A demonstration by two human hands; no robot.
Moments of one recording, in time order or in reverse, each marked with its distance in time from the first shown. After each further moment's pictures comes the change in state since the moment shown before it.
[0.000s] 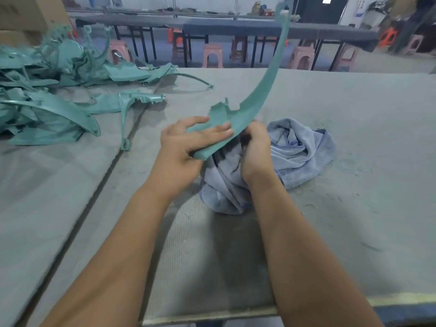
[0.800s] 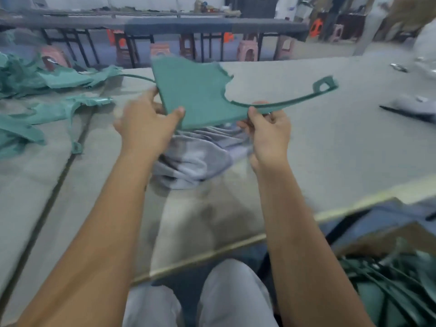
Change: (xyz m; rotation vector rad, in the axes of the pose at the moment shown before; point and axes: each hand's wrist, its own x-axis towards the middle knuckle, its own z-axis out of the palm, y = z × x) left_hand 0.036 0.070 0.014 -0.007 0.029 -0.536; right_hand -0.059 -0.062 -0.086 0.028 0.456 -0.307
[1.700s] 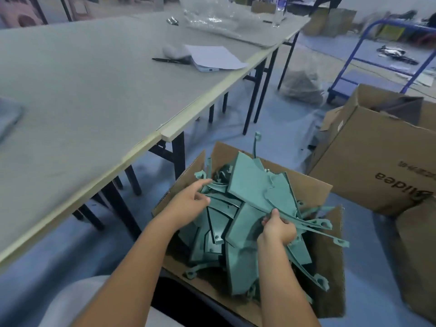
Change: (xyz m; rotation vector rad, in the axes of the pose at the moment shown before) left_hand -0.286 0.089 0.296 -0.103 -1.428 0.158; right_hand -0.215 -0.067 -0.446 -0.204 1.696 0.177
